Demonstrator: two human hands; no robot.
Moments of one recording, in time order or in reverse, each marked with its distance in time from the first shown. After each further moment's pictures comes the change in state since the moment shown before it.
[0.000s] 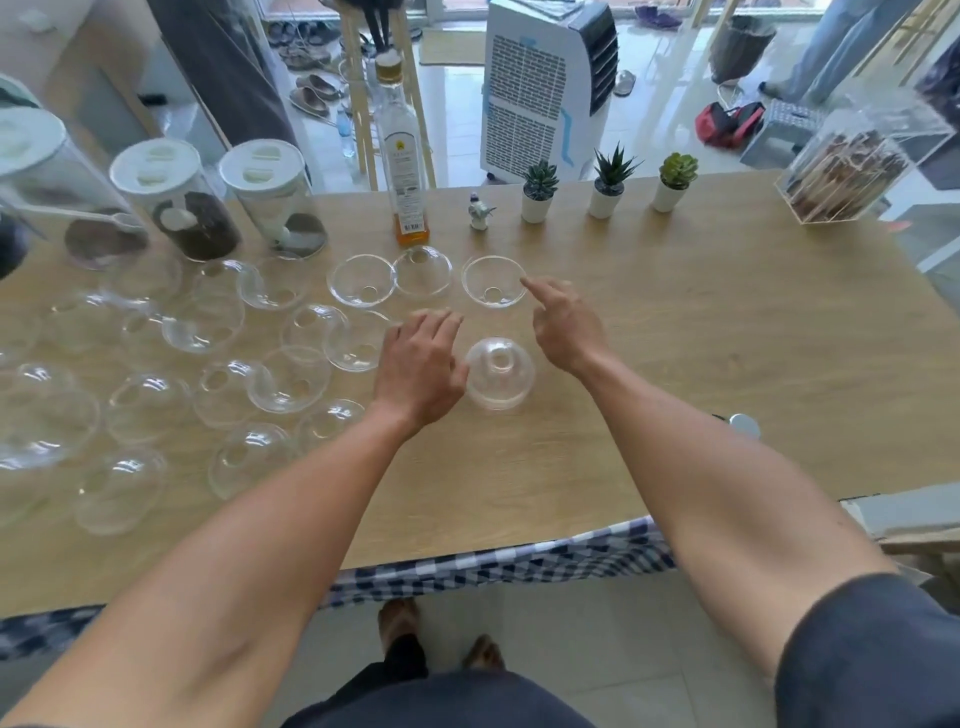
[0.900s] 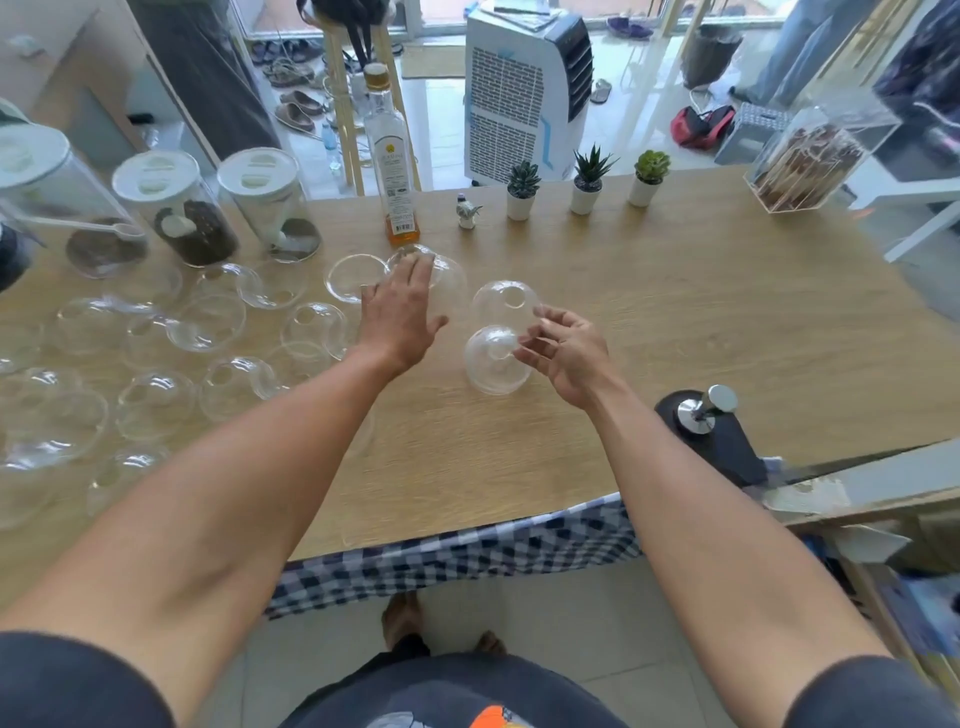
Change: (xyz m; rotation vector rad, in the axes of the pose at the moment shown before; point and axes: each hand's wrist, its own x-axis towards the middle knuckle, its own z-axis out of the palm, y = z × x) left_hand 0.031 -0.009 -0.044 -0.020 -0.066 -0.050; right_hand -0.067 -0.013 -0.002 1.520 0.017 0.493
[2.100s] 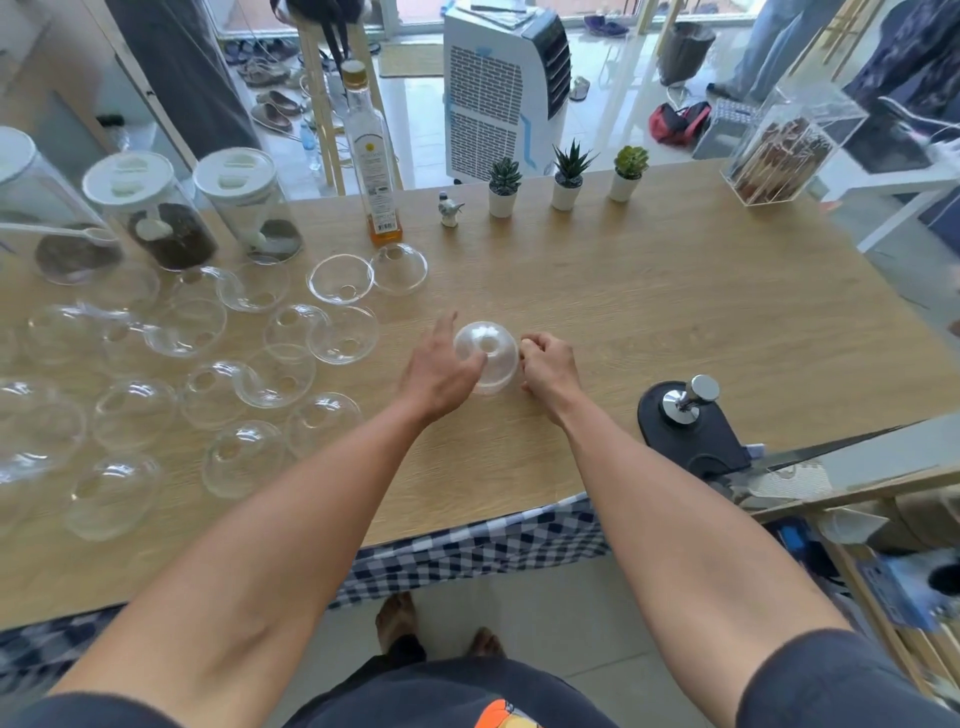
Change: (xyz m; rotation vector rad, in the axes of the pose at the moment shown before) left_hand -0.041 0.045 0.050 -0.573 -0.204 -0.212; right_hand 0.009 0.039 -0.008 -0.735 0.313 -0.109
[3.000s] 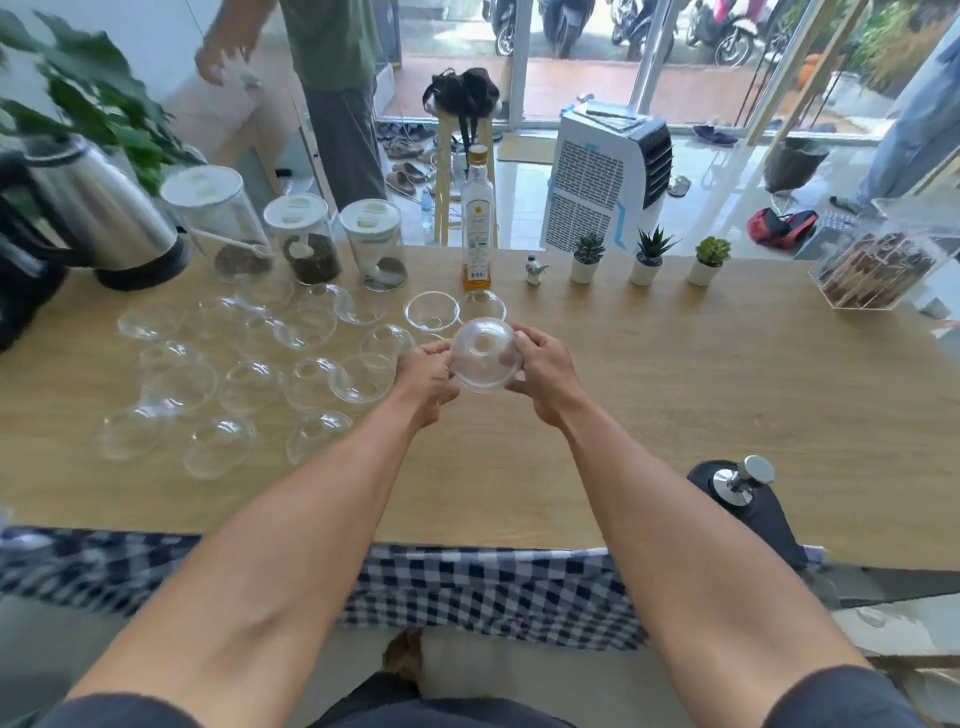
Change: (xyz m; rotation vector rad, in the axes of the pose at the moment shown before) left_hand -0.023 -0.014 -0.067 -0.974 0.293 -0.385; right_hand -0.051 -0.091 0.033 0.270 -0.438 -0.137
